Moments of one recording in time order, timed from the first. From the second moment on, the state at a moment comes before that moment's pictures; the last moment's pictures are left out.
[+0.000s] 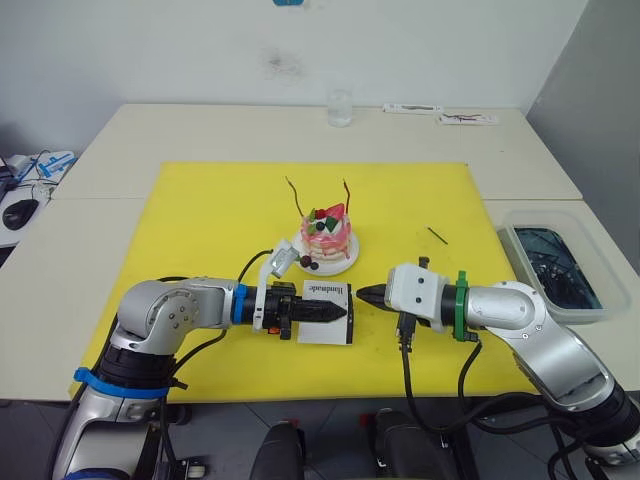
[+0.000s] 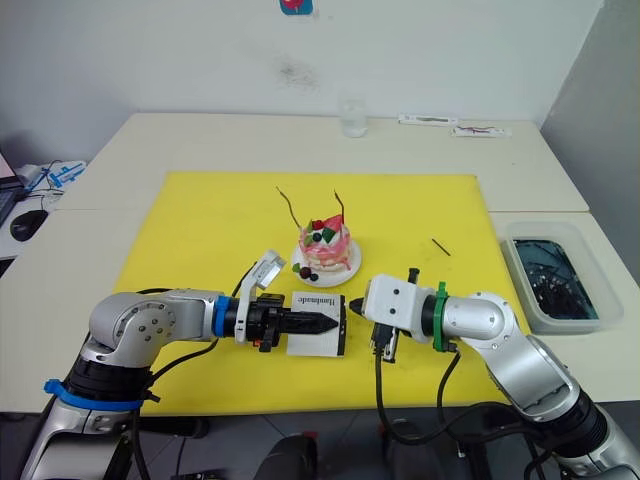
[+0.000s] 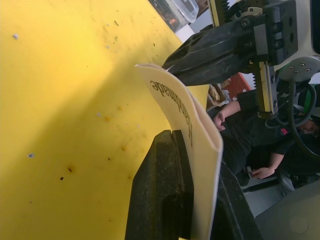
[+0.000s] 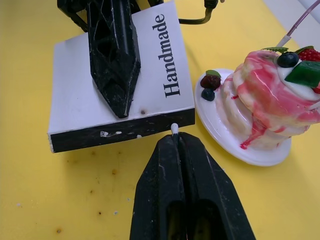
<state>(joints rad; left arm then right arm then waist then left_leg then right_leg) -0.48 0.61 -0.07 -0.15 -0.90 1.22 -0.93 -0.37 -0.67 0.37 -0.59 0.09 0.54 0.81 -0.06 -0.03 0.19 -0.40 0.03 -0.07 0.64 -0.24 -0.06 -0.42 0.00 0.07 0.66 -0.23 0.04</state>
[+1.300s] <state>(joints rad) -0.49 0.58 -0.06 -0.08 -0.83 1.19 -0.94 -0.36 -0.70 0.39 -0.60 0.10 0.56 0.87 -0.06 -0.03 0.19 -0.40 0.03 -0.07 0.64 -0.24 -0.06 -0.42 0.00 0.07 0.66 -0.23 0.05</state>
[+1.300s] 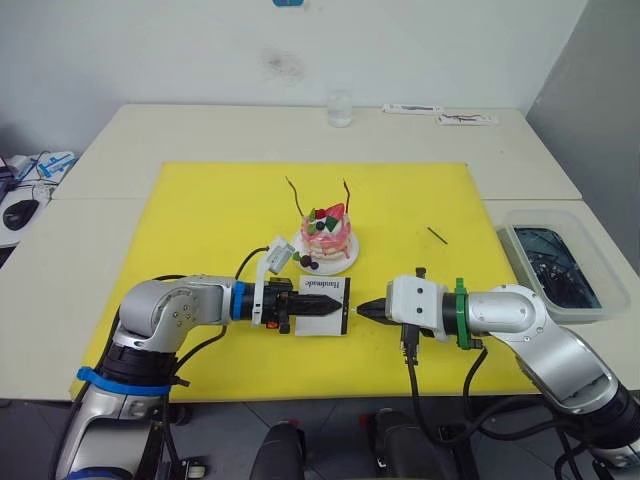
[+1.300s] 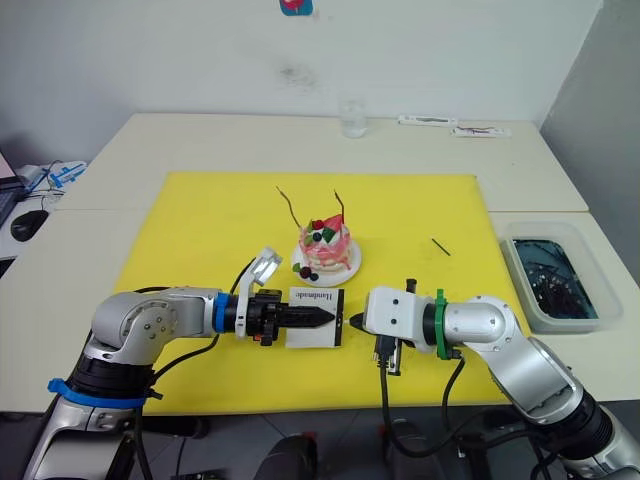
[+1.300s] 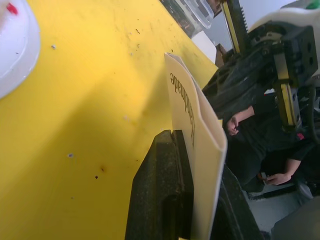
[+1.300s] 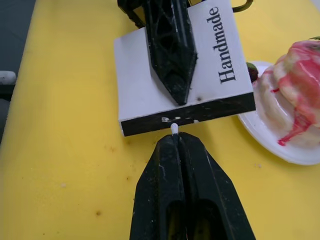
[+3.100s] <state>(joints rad) -0.53 0.67 0.27 -0.16 -1.04 1.44 -0.76 -0.38 -0.65 0.25 -0.66 0.17 0.69 0.93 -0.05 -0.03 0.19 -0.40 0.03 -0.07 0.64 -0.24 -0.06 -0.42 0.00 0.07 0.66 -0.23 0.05</state>
